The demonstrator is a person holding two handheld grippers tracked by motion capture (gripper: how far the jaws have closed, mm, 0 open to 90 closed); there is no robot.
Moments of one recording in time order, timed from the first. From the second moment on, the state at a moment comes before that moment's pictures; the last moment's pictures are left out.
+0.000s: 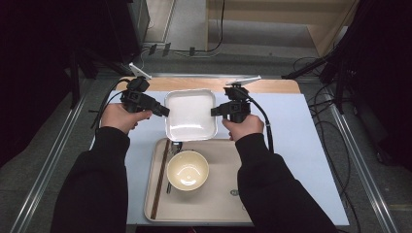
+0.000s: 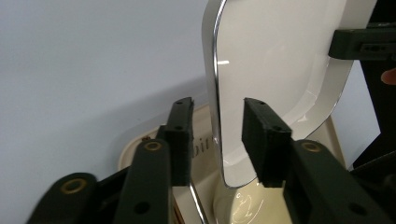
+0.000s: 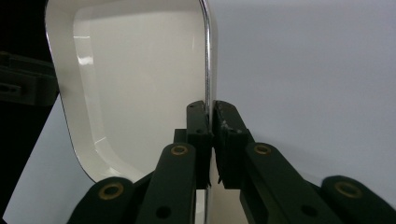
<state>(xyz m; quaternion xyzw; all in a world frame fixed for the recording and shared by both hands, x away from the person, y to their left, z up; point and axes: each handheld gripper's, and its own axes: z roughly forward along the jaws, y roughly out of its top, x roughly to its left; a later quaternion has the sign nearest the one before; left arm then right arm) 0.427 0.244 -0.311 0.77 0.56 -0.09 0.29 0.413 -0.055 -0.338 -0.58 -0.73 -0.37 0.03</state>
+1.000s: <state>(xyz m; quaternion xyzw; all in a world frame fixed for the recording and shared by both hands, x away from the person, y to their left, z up) 0.406 0.268 -0.312 0.80 0.51 -0.06 0.30 0.420 -0.129 -0.340 -0.60 -0.71 -0.35 0.06</state>
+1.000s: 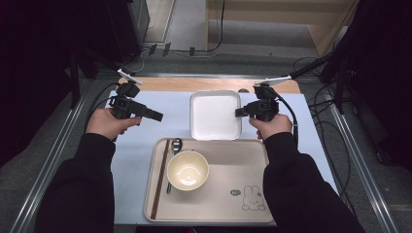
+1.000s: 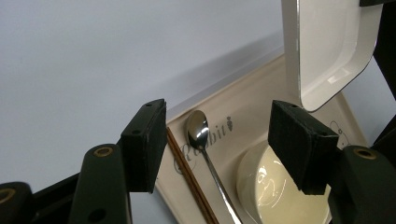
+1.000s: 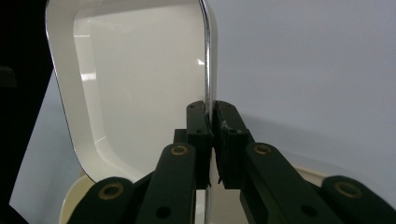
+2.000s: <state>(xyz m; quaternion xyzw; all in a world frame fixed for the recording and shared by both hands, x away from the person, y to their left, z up) 0.366 0.301 -0.330 0.80 0.51 -0.04 0.31 0.387 -0.193 -0.363 -0.61 -0.71 -0.33 0.08</state>
